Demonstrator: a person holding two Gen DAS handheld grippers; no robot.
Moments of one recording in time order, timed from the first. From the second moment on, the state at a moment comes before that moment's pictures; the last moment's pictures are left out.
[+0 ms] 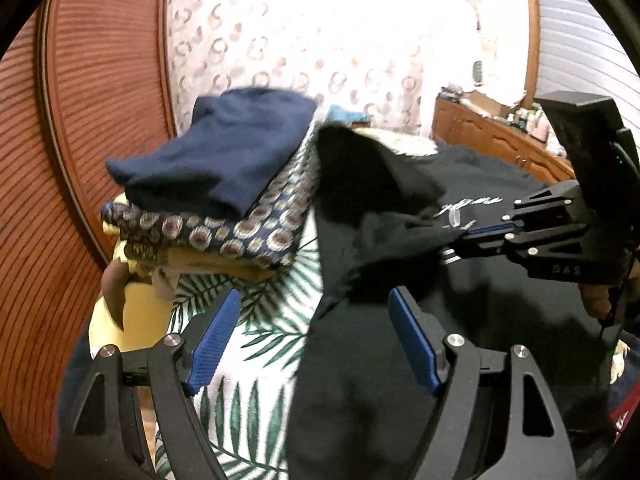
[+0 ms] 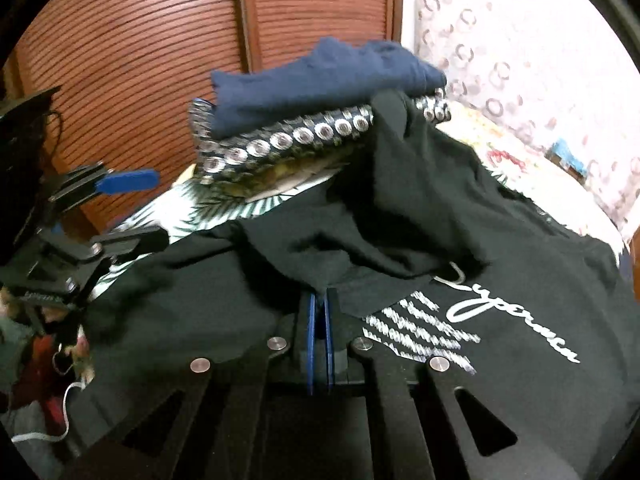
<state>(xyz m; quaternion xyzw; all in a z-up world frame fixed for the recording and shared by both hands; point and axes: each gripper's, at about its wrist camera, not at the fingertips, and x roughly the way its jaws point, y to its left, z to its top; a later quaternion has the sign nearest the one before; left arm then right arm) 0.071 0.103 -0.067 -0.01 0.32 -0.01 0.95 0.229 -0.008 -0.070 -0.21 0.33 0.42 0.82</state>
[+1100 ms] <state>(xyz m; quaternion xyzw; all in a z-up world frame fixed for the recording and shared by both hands) 0.144 0.087 -0.115 -0.01 0.43 -0.02 0.90 0.296 -0.006 -0.099 -0.23 0.33 0.39 0.83</state>
